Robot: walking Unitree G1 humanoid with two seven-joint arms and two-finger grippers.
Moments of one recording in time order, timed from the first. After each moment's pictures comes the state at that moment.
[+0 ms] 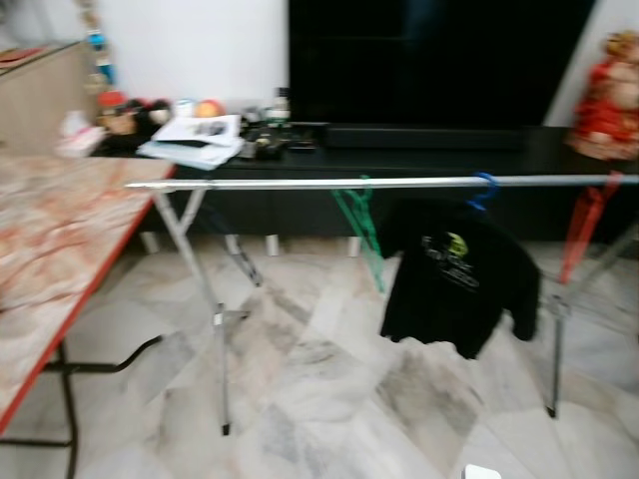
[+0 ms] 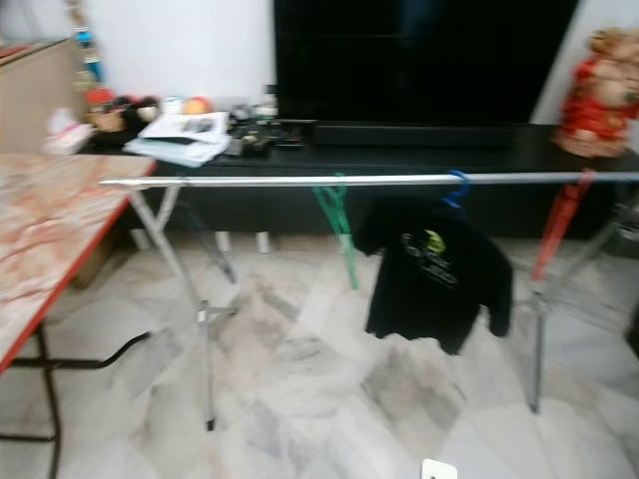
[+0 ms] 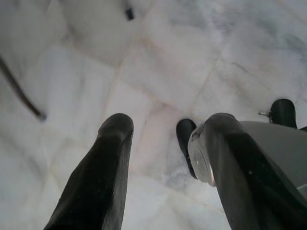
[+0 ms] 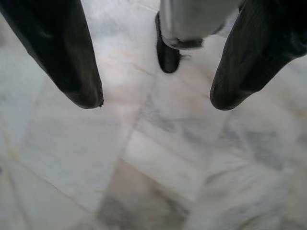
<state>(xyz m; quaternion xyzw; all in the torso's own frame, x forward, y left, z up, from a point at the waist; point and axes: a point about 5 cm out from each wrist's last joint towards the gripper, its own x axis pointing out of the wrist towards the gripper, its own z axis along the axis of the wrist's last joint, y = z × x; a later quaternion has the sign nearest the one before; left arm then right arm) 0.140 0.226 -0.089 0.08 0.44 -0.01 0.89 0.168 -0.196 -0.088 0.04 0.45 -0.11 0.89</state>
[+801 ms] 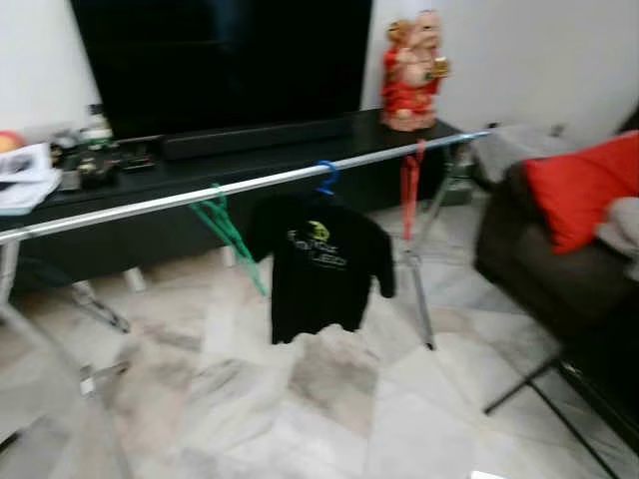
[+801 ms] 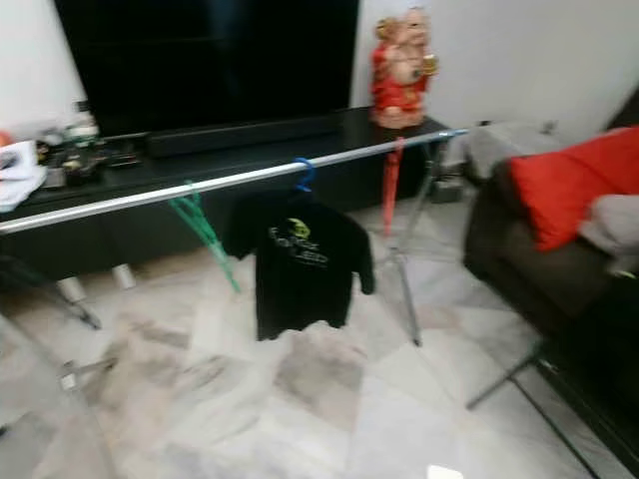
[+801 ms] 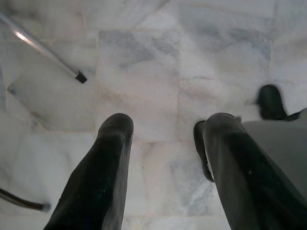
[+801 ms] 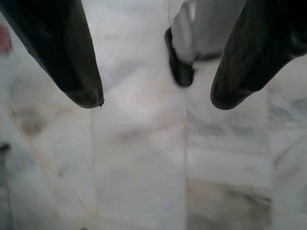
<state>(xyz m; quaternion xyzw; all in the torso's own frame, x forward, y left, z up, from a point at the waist) 0.135 0.232 -0.090 0.08 0.45 0.00 0.89 0.160 -0.192 -0.093 0.04 0.46 -0.10 0.88</state>
